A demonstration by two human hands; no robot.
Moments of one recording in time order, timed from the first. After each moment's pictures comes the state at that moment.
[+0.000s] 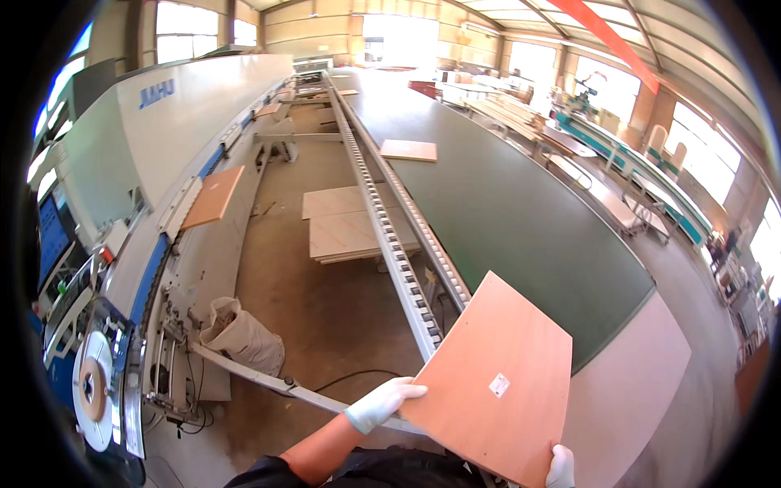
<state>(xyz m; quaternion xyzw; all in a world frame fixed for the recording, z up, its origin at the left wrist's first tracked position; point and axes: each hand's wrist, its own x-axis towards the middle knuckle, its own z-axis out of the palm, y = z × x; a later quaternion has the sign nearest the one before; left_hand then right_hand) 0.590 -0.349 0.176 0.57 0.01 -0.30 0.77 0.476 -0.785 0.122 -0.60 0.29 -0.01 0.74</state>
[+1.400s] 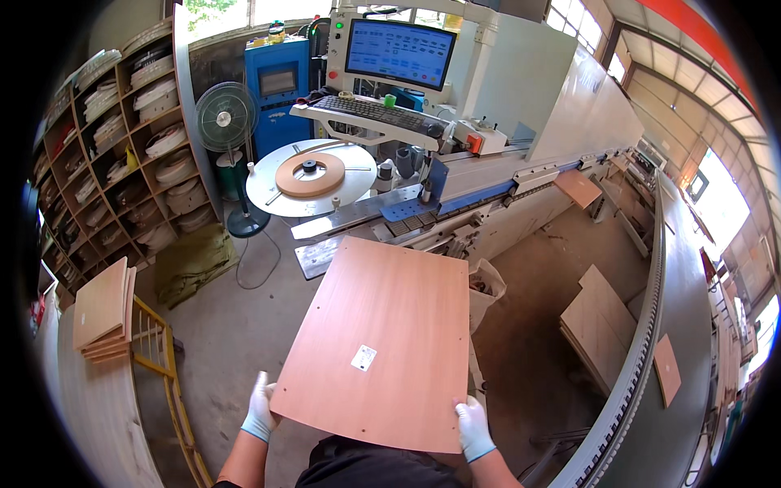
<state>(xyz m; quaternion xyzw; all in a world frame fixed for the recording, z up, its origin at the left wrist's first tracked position) 0.007 -0.168 0.063 0.09 0.47 0.51 0.71 0.440 -0.197 0.121 -0.61 -0.26 0.55 0.51</state>
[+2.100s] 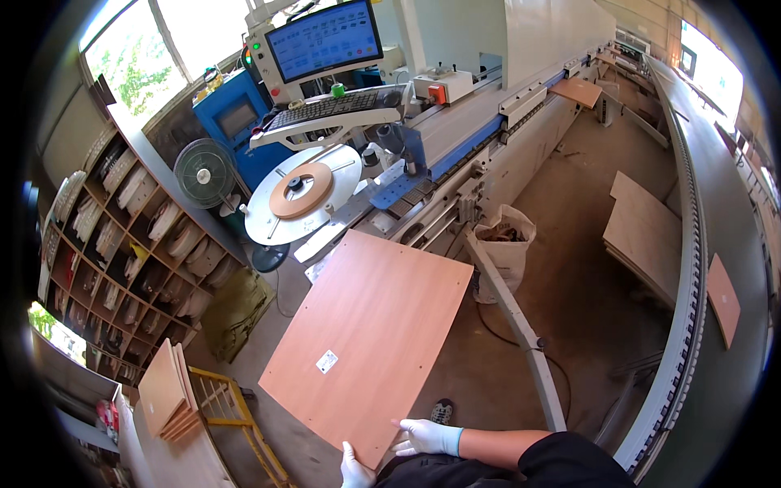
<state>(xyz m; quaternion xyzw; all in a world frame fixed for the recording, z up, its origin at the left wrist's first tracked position) 0.073 -0.278 0.022 0.04 0.49 0.54 0.68 0.287 -0.190 0.042 -0.34 0.02 0.93 0.17</state>
